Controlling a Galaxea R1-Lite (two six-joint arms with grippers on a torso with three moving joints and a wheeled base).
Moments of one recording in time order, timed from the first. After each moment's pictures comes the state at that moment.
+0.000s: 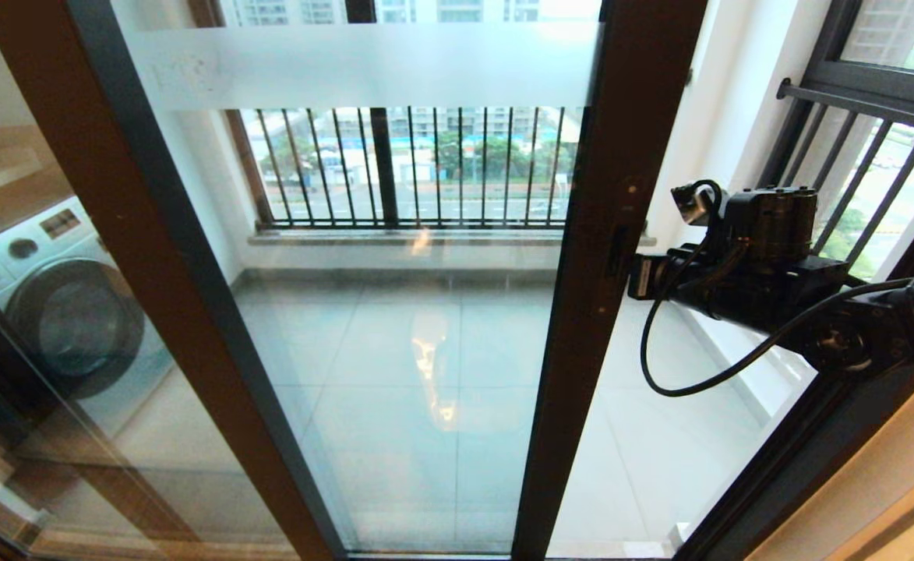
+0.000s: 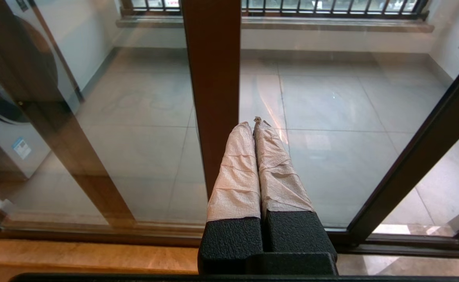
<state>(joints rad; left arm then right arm) 0.00 0.00 -0.01 0.01 0.00 0.01 0.27 1.88 -1.08 -0.59 0.04 0.11</state>
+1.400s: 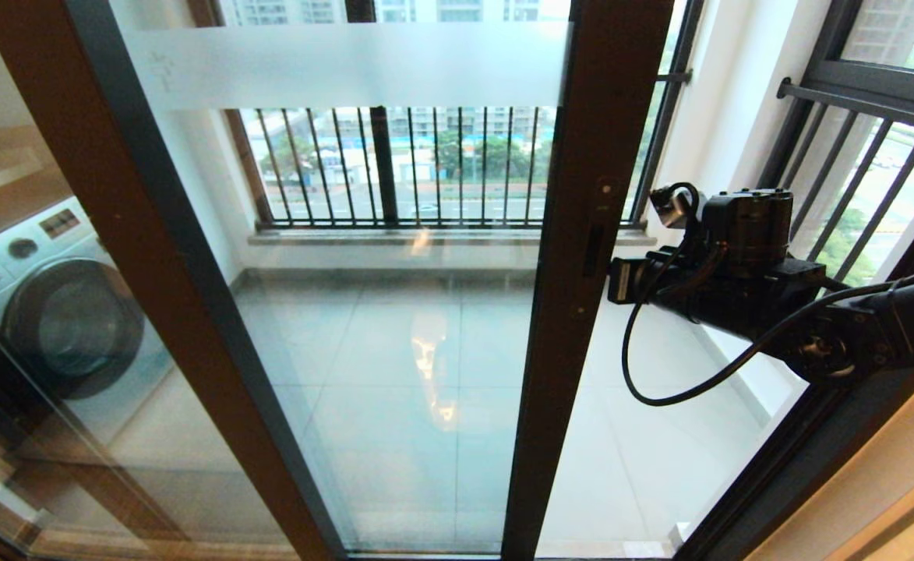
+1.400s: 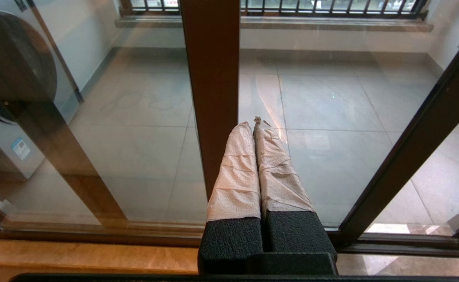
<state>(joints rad) 0.00 0.00 -0.01 0.01 0.00 0.01 0.34 1.89 -1.09 -0.59 0.02 0.12</state>
